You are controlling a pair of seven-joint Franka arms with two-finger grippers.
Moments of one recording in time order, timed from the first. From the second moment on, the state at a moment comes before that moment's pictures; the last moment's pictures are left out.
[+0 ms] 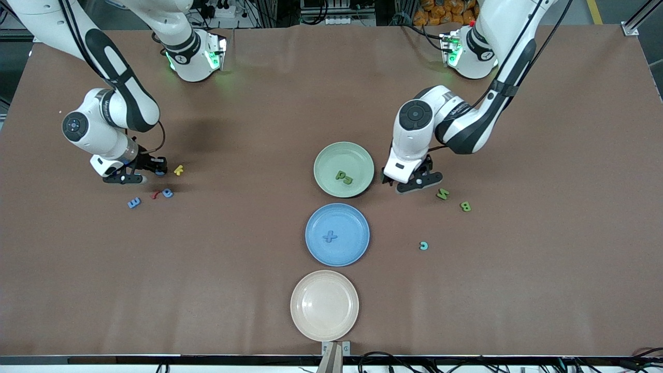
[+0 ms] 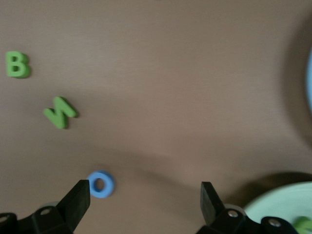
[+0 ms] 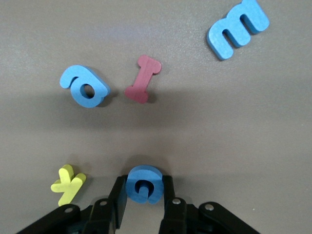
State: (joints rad) left arm -0.23 0.40 -0.38 -2.07 0.38 2.38 -1.12; right arm -0.24 0.25 0.05 -2.53 0.02 2.69 -0.17
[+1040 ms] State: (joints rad) left arm 0.05 0.32 -0.39 -2.30 0.37 2.63 -1.38; right arm -0.13 0.26 0.11 -2.15 0.04 2.47 0.16
